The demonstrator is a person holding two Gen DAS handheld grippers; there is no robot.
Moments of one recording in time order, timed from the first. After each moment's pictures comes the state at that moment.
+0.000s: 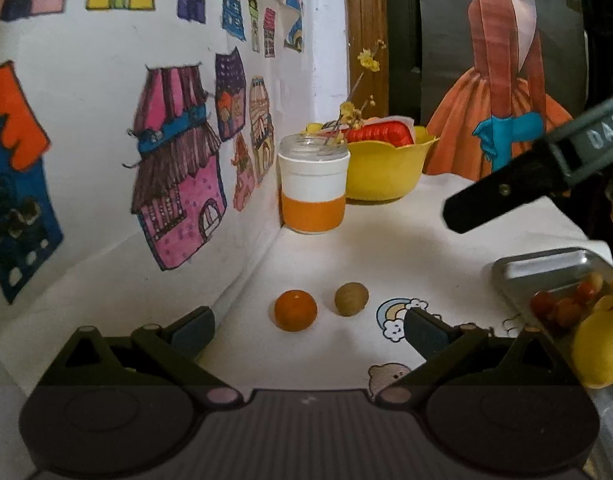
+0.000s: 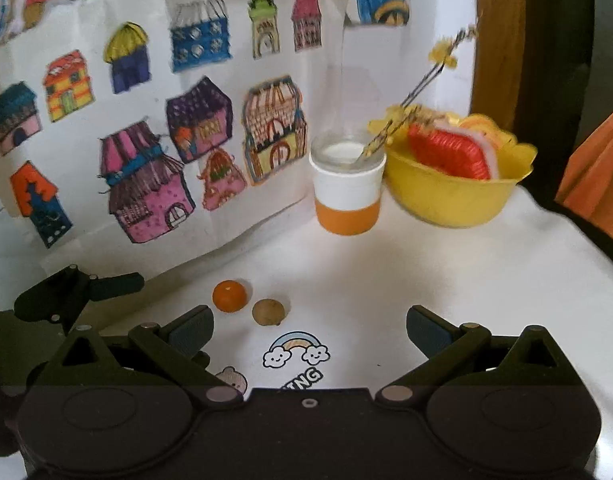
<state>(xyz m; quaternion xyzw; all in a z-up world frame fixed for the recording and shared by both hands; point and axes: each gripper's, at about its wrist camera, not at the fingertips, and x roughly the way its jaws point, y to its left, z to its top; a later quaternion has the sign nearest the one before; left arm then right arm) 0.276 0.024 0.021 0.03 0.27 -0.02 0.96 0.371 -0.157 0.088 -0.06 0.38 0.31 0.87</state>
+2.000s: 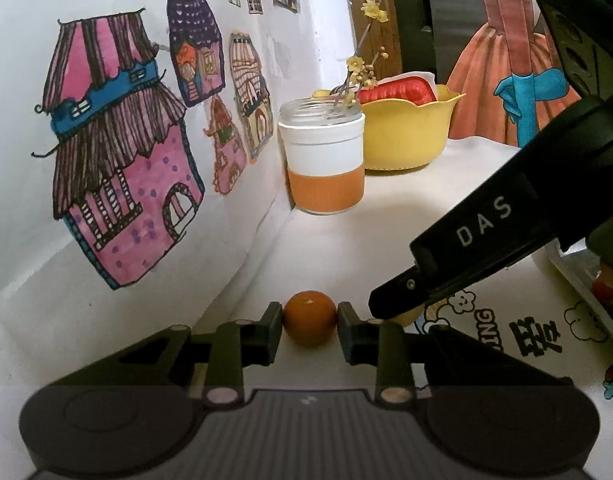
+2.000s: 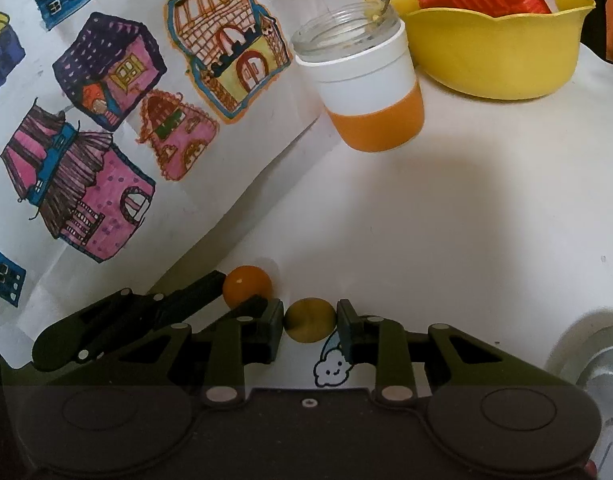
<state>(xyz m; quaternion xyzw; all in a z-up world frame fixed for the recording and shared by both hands) 0.321 0.015 -0.003 0.08 0.30 0.01 0.95 0.413 -0.118 0.007 0.07 0.49 0.32 0.81</state>
